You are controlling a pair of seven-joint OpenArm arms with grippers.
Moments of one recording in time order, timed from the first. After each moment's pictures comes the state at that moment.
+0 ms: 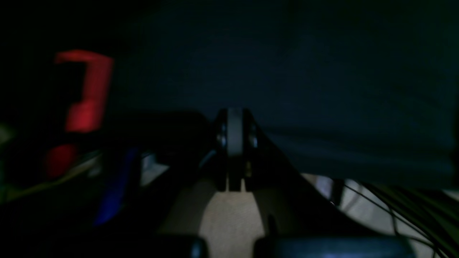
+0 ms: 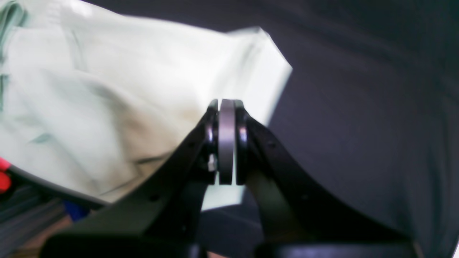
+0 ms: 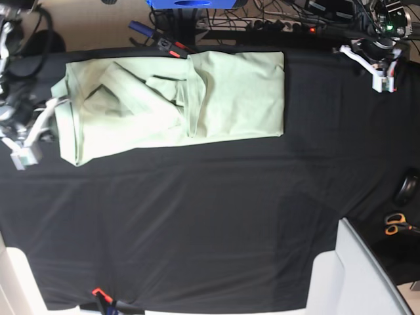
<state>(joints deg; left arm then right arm) 31.0 -13.4 -32.4 84.7 -9.8 -23.3 25.9 -12.9 13.1 26.2 95.0 15.6 40.6 -50.1</state>
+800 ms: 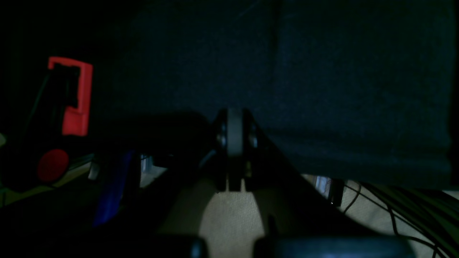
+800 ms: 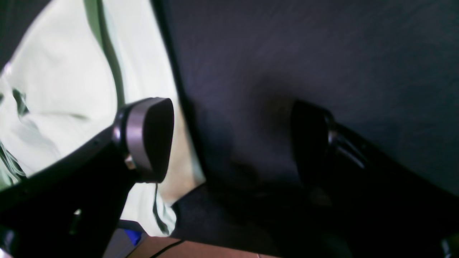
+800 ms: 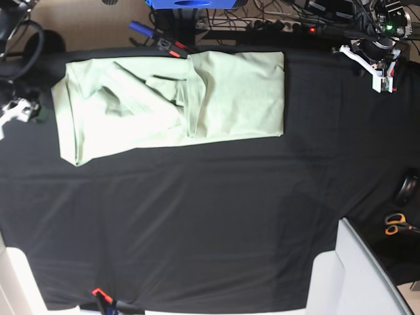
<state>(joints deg) 31.1 -13.5 -32.5 84.6 -9.9 -23.3 25.8 -4.8 17.3 41.4 63.4 30.0 40.3 -55.8</state>
